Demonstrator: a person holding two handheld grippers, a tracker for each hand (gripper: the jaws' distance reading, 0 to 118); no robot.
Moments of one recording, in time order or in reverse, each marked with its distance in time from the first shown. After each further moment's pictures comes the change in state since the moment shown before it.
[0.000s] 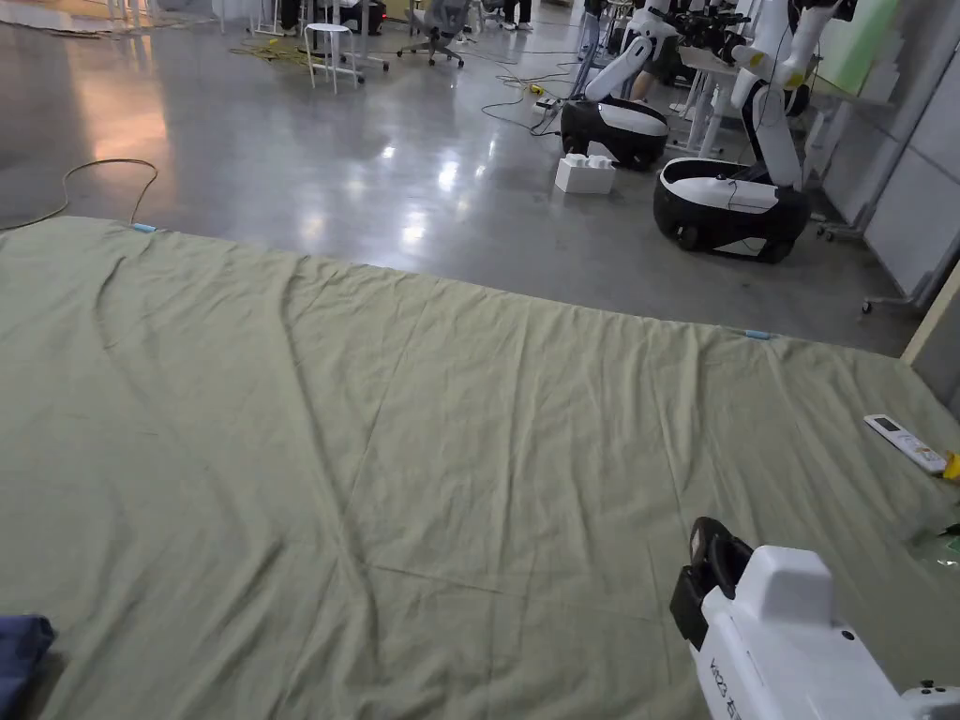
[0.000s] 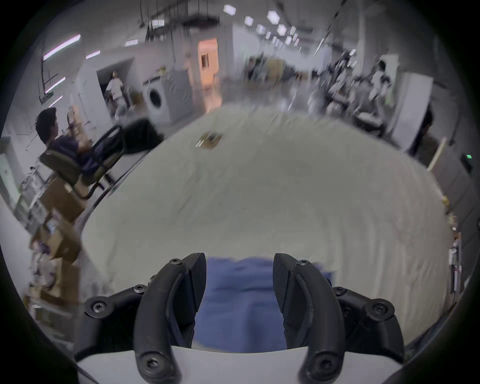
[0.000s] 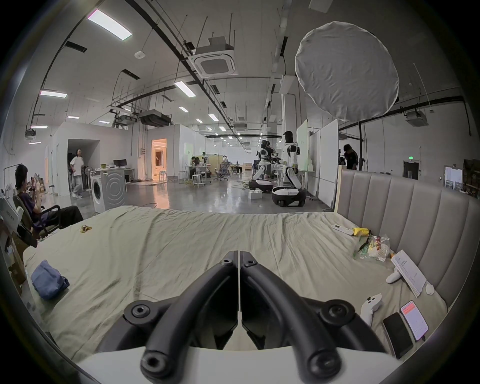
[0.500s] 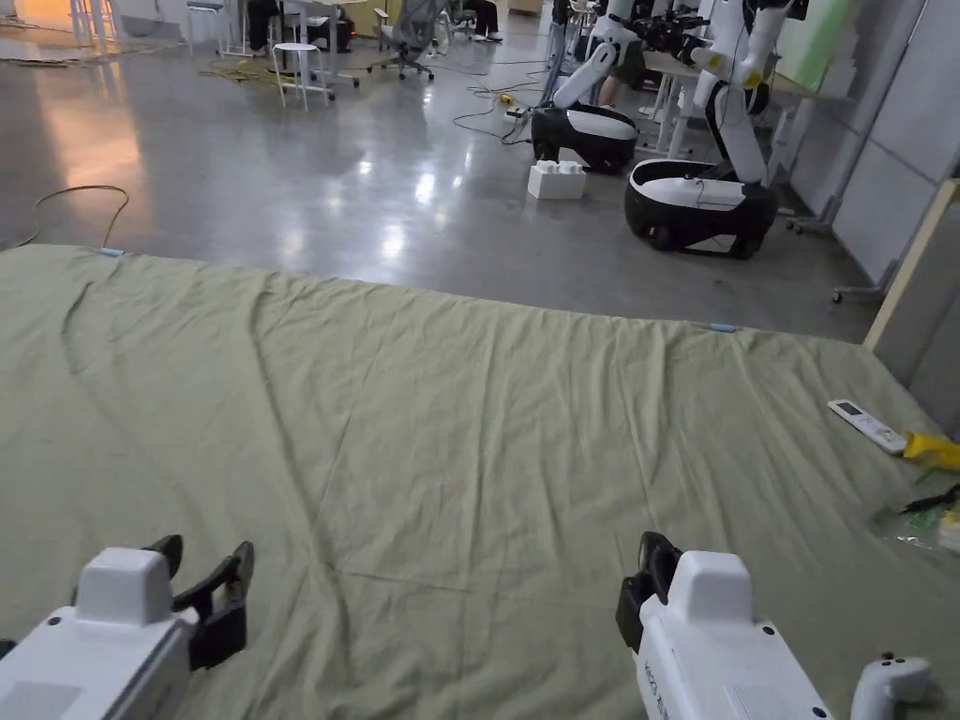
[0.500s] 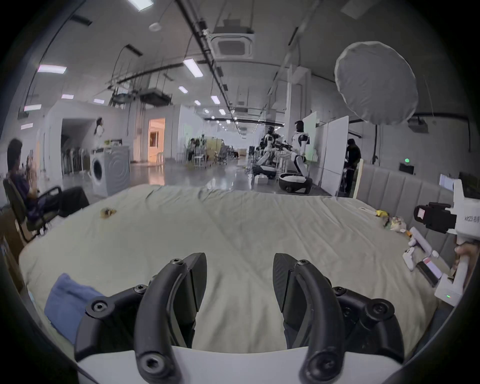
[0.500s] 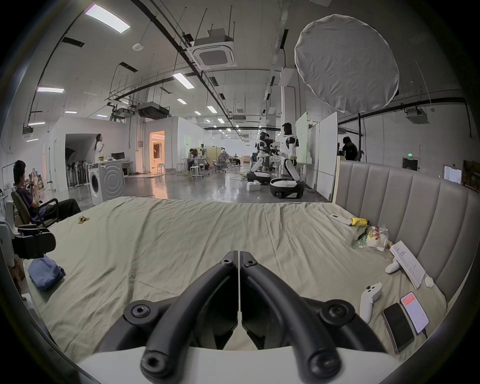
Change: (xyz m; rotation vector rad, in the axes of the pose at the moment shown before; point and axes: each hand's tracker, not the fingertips) left arm 0.276 -0.095 0.045 0.478 -0.228 -0.187; right arm 0.003 -0.021 0.001 -0.056 -0.014 -0.004
